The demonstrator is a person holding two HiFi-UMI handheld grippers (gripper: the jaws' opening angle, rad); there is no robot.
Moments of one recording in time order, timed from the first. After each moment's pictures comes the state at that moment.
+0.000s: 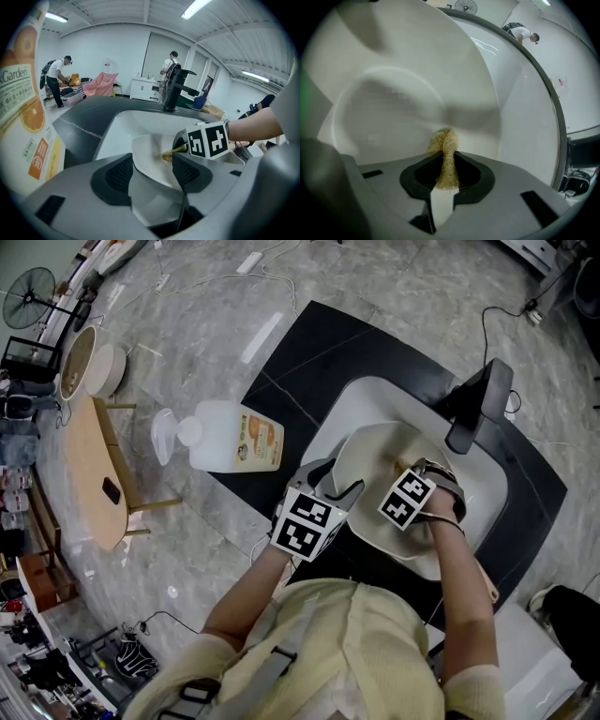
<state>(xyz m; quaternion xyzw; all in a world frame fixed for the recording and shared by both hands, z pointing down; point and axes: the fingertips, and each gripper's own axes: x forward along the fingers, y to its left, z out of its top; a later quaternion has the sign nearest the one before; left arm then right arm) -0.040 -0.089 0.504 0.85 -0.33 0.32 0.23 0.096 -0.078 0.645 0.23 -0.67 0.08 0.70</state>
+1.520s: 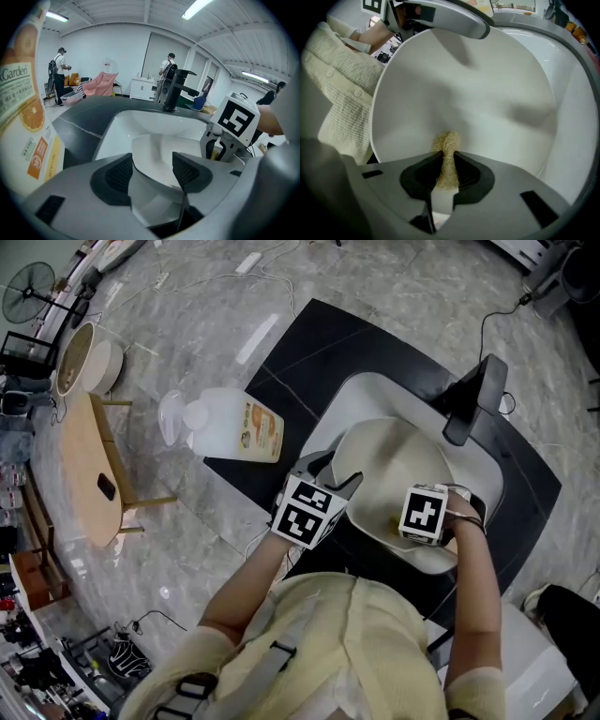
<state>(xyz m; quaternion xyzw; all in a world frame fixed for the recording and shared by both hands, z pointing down) -0.040 -0.088 0.503 0.86 -0.33 0.32 0.24 0.075 0.049 0.566 -0.08 -0.70 0.24 0.66</state>
